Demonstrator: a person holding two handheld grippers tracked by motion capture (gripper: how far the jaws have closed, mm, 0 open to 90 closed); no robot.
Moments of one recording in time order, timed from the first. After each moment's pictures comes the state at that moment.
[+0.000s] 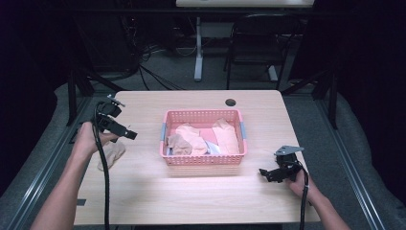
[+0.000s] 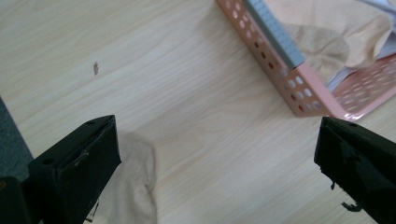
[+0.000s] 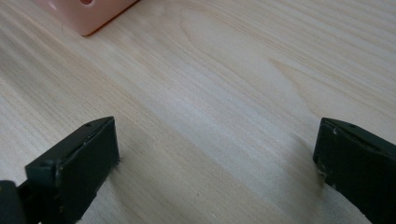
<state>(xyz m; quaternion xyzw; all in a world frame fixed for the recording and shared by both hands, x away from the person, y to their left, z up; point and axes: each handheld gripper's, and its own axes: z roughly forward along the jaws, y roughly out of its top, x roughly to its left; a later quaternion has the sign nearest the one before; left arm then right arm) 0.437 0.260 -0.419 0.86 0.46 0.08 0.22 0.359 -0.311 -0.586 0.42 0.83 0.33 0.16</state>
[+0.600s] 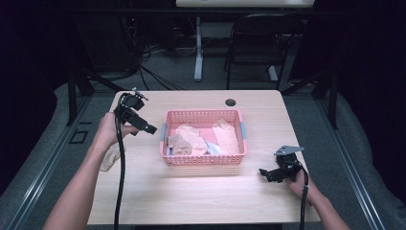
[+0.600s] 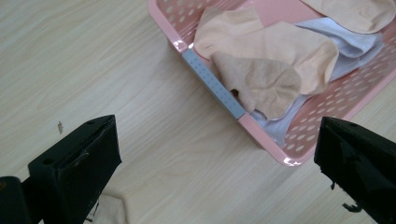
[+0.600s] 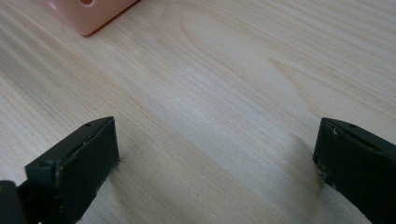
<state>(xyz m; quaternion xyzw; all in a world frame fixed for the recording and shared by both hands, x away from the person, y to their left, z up) 0.453 0.199 -0.407 0.89 0.40 0.08 0.22 0.359 -0.311 -0.587 0.42 0.83 0.33 0.16</state>
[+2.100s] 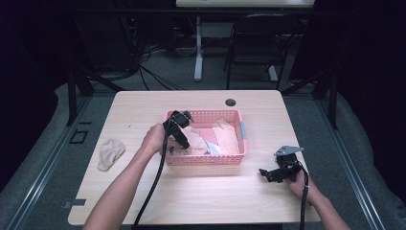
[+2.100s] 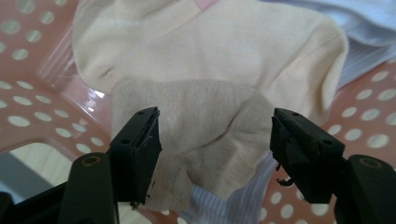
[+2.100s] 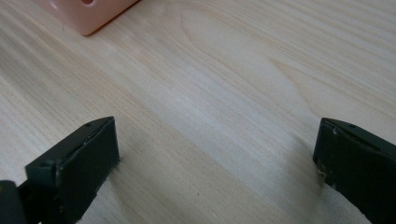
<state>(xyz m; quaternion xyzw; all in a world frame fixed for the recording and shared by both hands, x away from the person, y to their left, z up) 0.477 0.081 -0.504 0.94 0.32 0.04 0.12 0.359 -0.311 -0.587 0.41 0.83 0.33 0.16</state>
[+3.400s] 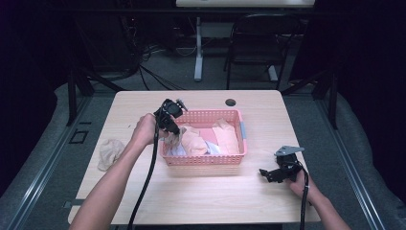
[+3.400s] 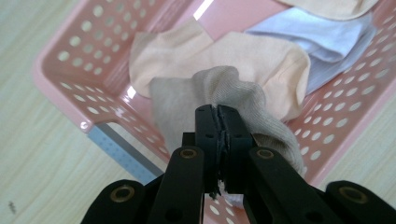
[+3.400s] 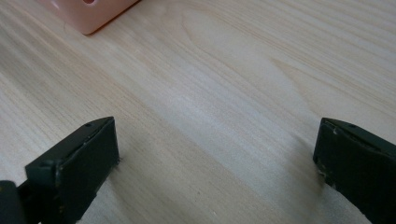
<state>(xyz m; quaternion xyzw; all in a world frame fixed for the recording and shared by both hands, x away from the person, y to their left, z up) 0.462 0.101 -0.432 0.93 0.31 0.08 0.16 0.358 -0.311 -0.587 0.41 0.83 0.33 0.17</state>
